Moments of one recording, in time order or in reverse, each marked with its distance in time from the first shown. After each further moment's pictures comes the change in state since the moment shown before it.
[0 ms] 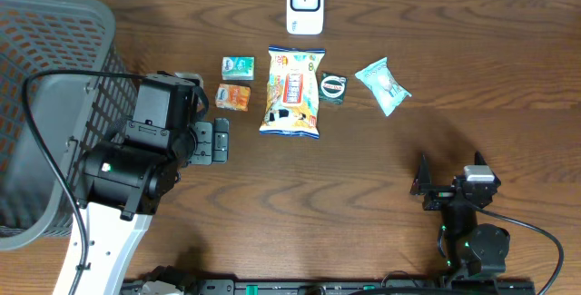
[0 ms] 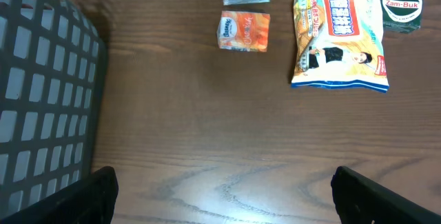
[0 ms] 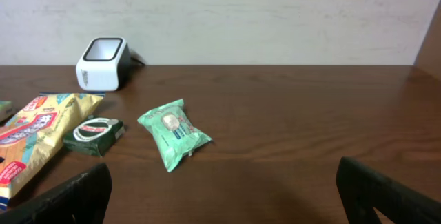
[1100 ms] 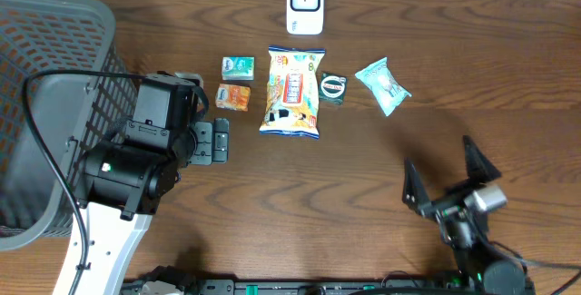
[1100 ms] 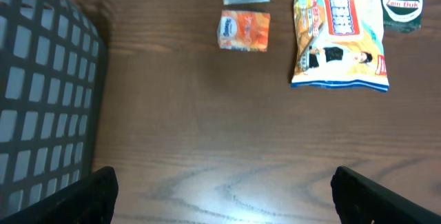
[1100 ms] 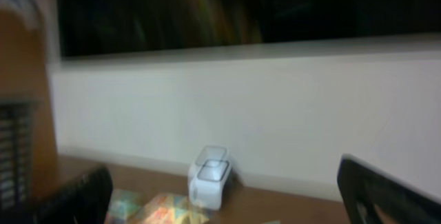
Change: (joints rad) left arm 0.000 0.000 0.000 -0.002 0.000 0.000; right arm 0.000 0.002 -0.001 0.526 -0.364 0.149
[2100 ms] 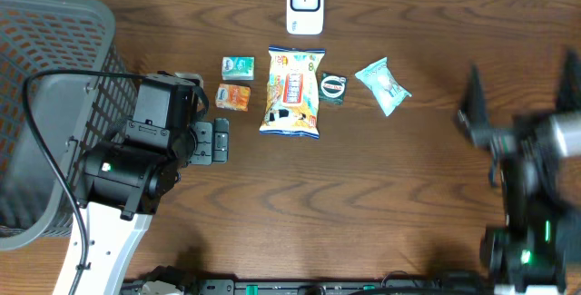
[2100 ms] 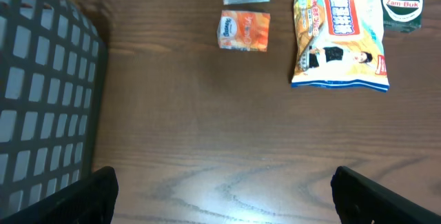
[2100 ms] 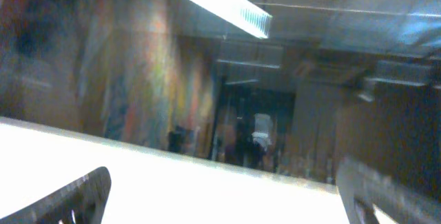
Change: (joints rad) left arm 0.000 0.000 0.000 0.000 0.000 0.000; right arm 0.000 0.702 0.742 0.012 0.144 -0.225
